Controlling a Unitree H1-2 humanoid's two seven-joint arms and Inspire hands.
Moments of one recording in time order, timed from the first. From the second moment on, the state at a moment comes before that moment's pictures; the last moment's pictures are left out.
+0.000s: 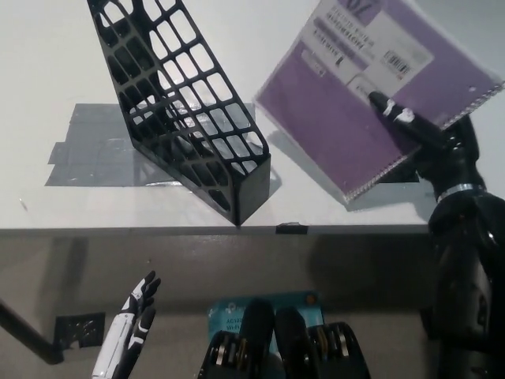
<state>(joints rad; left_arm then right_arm) 0.01 0.23 -0.17 0.29 0.13 -0.43 0.11 -0.60 0.09 -0.34 -0.01 0.42 0.41 -0.07</state>
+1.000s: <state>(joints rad) -0.02 0.24 -0.17 0.29 0.14 -0.43 0.11 -0.81 0.31 -0.27 -0.19 0.44 0.38 -0.26</state>
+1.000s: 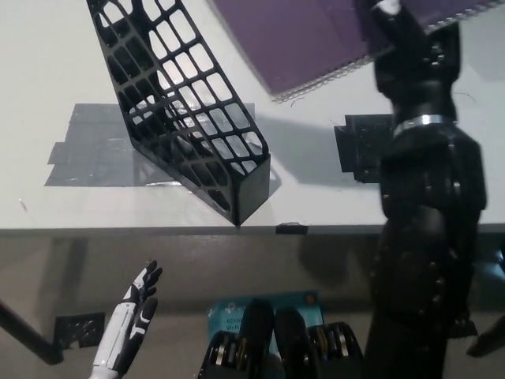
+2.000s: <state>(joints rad) -0.02 0.24 -0.17 0.28 0.14 -0.43 0.11 -0.81 0.34 -0.15 0.00 0.27 0.18 -0.40</state>
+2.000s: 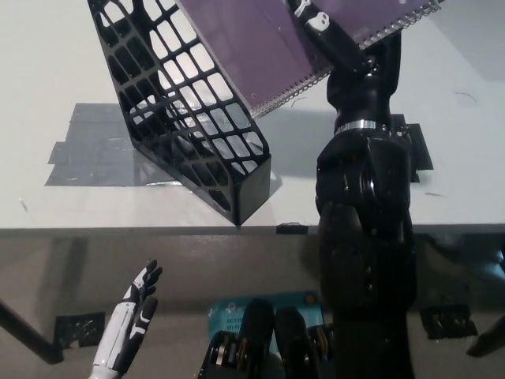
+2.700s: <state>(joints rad) -0.03 0.24 -0.17 0.29 0.14 -0.43 0.11 -0.81 0.34 -0.07 -0.13 0.29 0.17 -0.45</state>
